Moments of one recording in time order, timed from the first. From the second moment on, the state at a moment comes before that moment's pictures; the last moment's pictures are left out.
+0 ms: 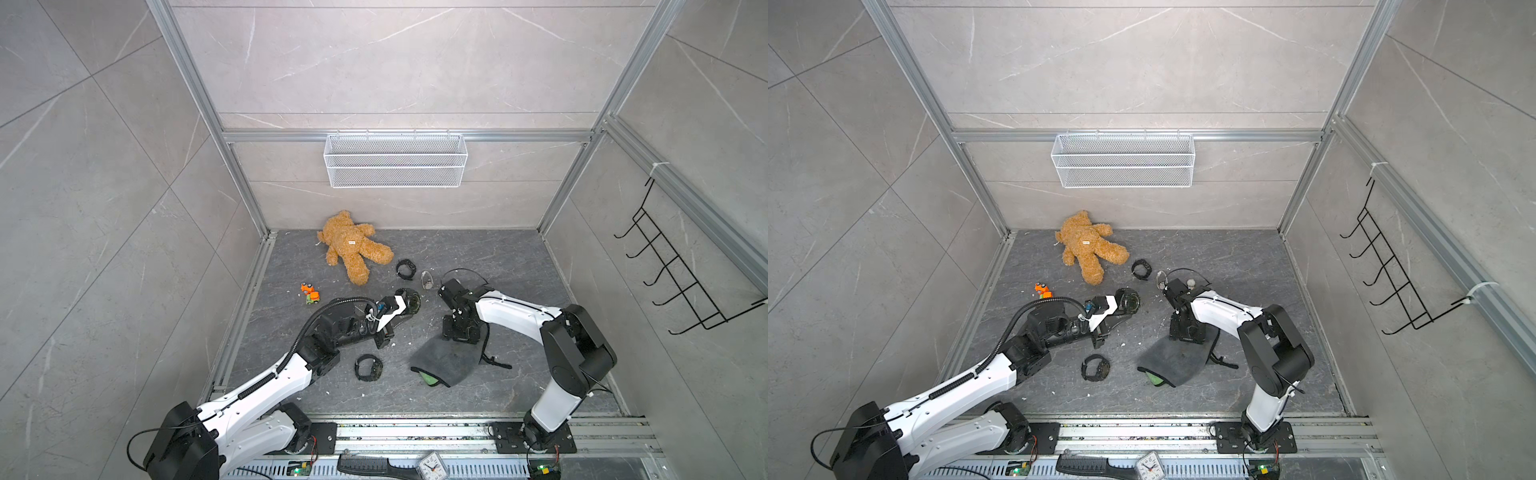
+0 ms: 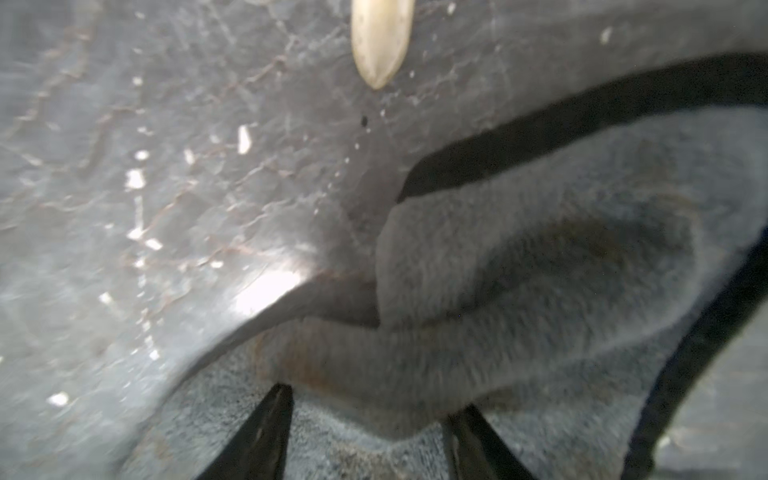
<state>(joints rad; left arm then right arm) -0.73 1.04 0.61 0.23 0.48 0.26 0.56 1.75 1.07 -0.80 0.01 0.68</state>
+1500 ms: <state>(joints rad) -0.72 1.42 0.91 0.31 0.68 0.30 0.59 1.39 1.56 -1.09 -0.30 0.47</state>
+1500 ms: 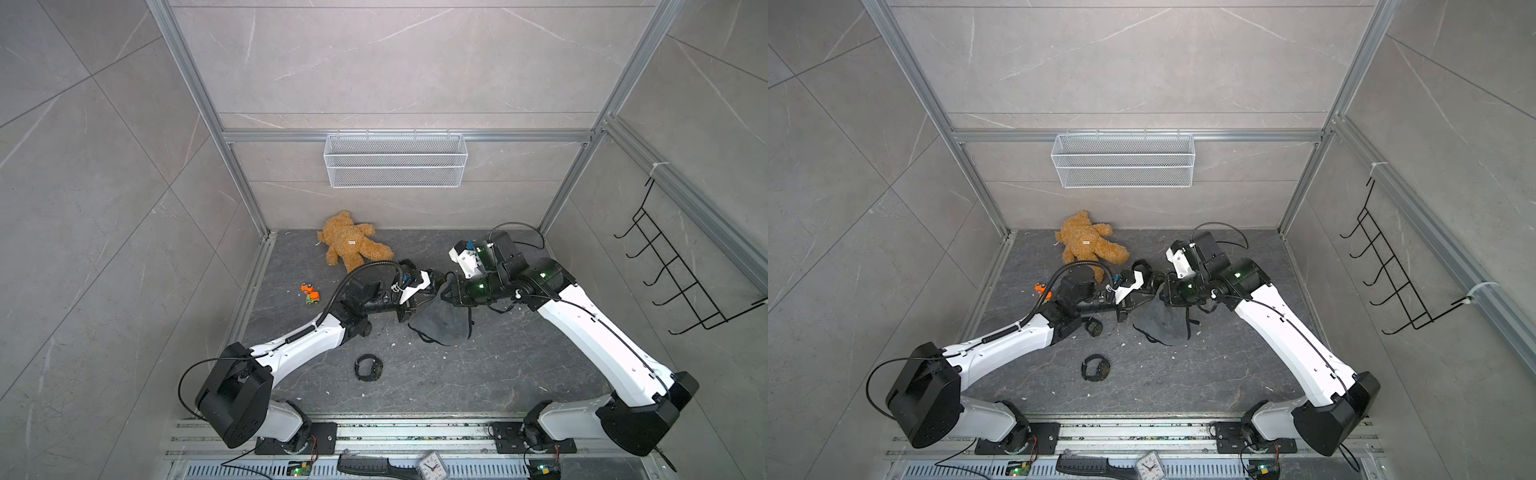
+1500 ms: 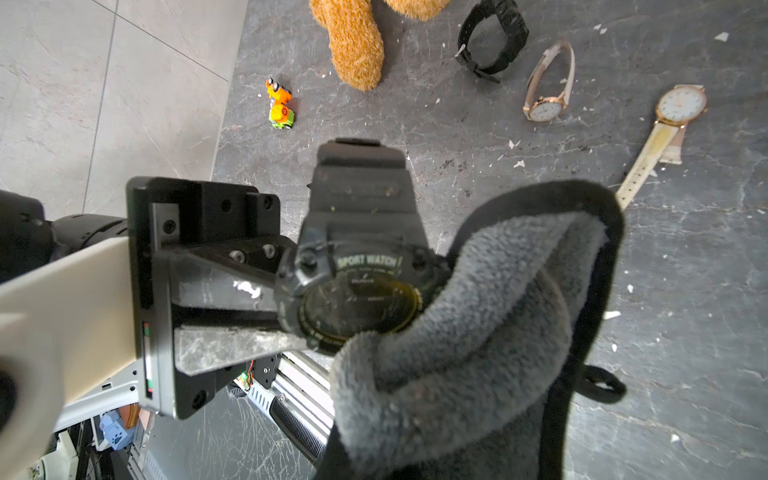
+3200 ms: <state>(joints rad) -0.70 1.33 0.81 0.15 0.59 0.38 0.73 1.49 1.54 -0.96 -0.12 0.63</state>
